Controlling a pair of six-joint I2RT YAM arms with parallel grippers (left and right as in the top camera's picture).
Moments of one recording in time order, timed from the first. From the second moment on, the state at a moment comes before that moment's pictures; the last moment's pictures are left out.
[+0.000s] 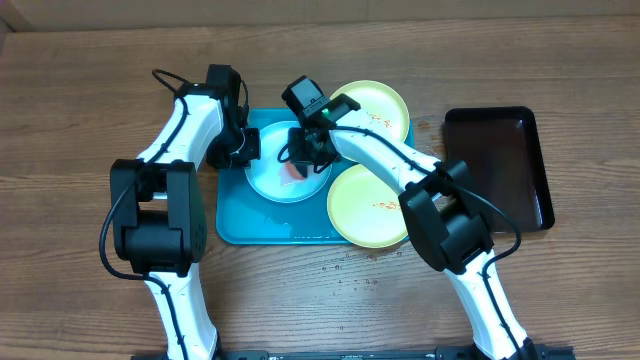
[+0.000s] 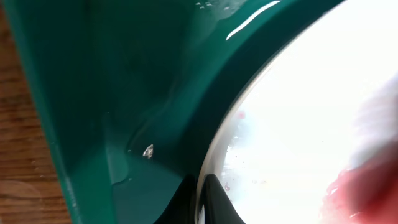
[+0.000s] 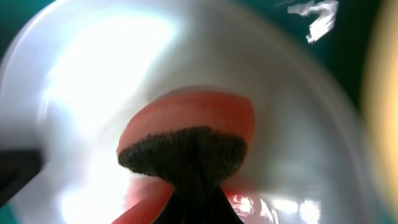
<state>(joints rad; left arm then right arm) -0.08 2.15 1.59 -0.99 0.09 -0.15 0.64 2.38 1.95 -0.85 -0.11 0.62</state>
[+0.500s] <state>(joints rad) -0.08 2.15 1.59 -0.99 0.09 -0.15 0.63 2.38 1.95 -0.82 -0.15 0.62</state>
